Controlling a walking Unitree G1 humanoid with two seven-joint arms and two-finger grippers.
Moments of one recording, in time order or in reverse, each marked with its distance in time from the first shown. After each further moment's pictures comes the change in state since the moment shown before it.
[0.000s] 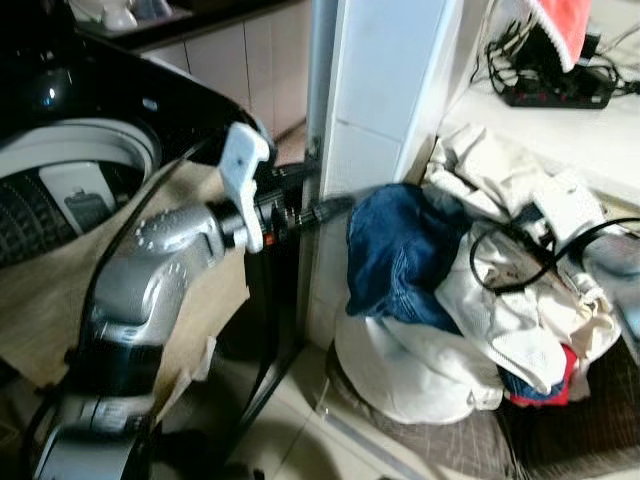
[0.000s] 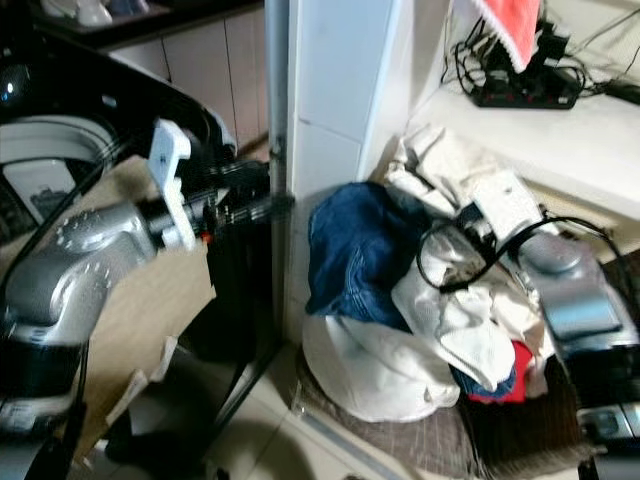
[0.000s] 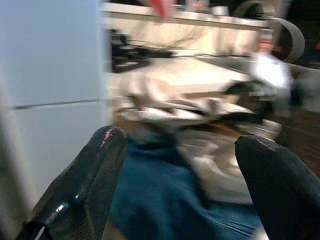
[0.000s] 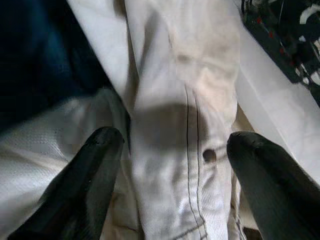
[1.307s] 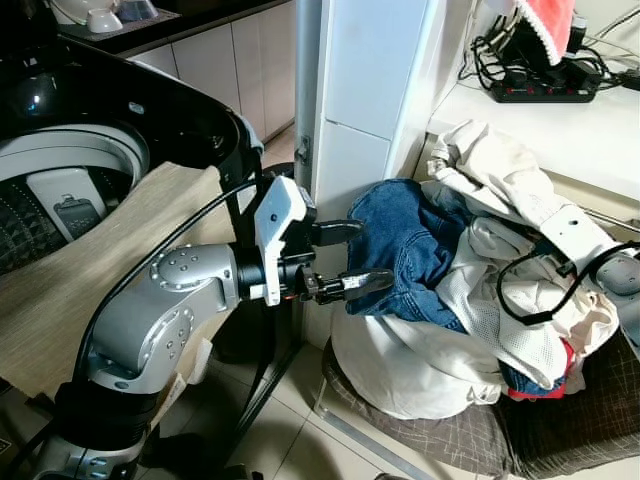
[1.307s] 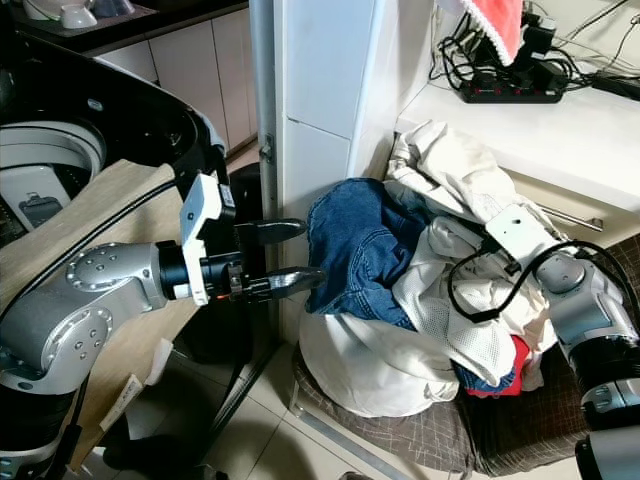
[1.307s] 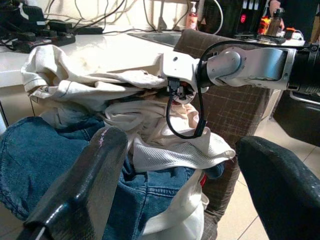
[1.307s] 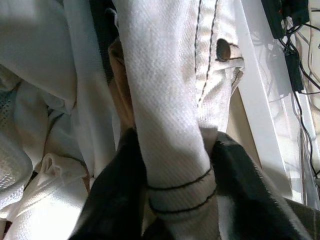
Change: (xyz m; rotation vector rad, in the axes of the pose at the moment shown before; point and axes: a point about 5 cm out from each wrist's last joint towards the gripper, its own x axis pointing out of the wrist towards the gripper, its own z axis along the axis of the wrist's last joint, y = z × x) left arm -0.001 -0.042 -0.012 -0.013 0.081 -0.204; right arm 0.018 -0.012 -0.048 -0.205 0.155 -0.066
